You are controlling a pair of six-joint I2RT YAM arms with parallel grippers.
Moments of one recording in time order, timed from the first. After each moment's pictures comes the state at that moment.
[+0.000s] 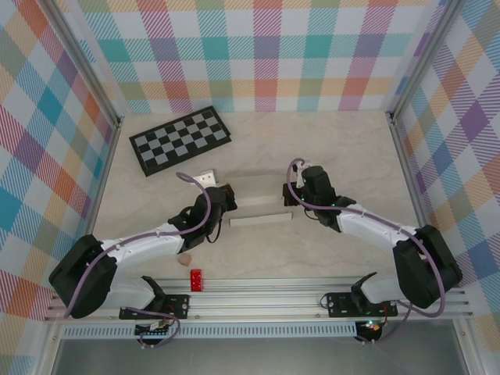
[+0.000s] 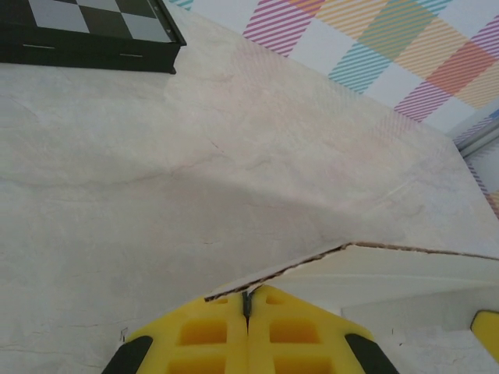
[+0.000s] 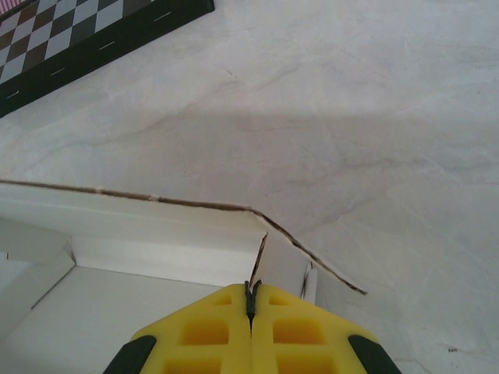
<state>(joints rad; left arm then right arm) -0.78 1.30 0.61 0.26 -0.46 -0.75 0.57 1.37 0.72 0.04 -0.04 0.42</state>
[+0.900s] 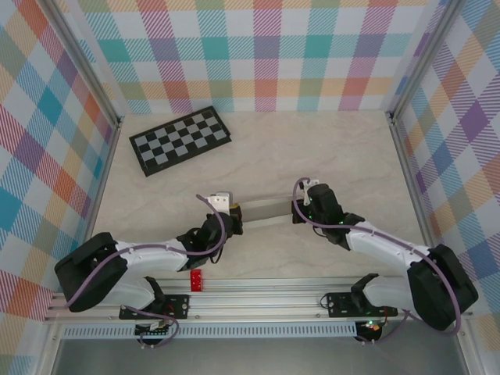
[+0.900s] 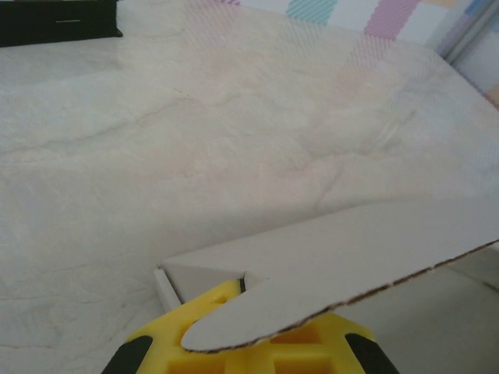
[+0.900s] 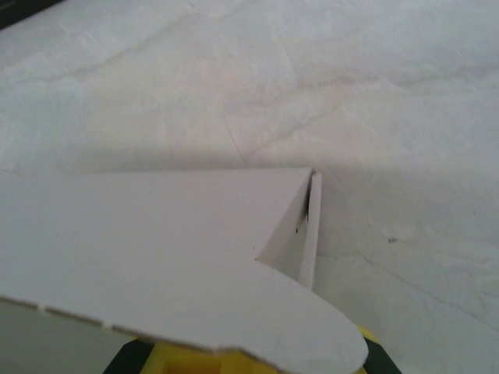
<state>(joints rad) -0.96 1.33 0.44 0.45 -0.53 -0.55 0.61 1.19 0.53 -0.03 0.03 0.39</state>
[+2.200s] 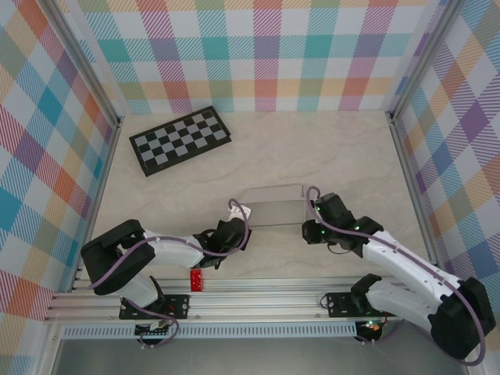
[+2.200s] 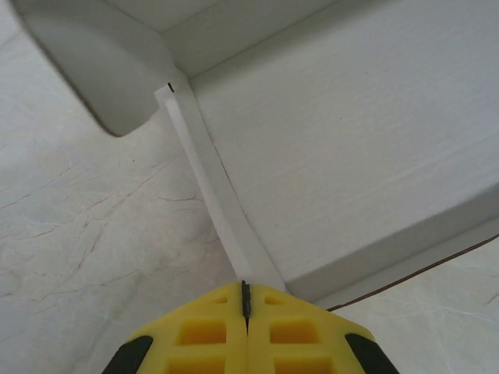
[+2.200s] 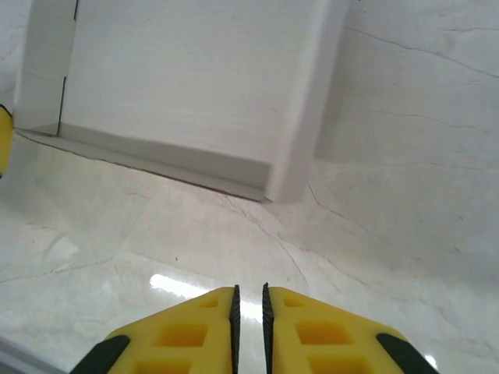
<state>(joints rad) -0.99 1.54 0.51 0.28 -0.46 -0.34 0.62 0.96 0.61 -0.65 -0.05 0.51</state>
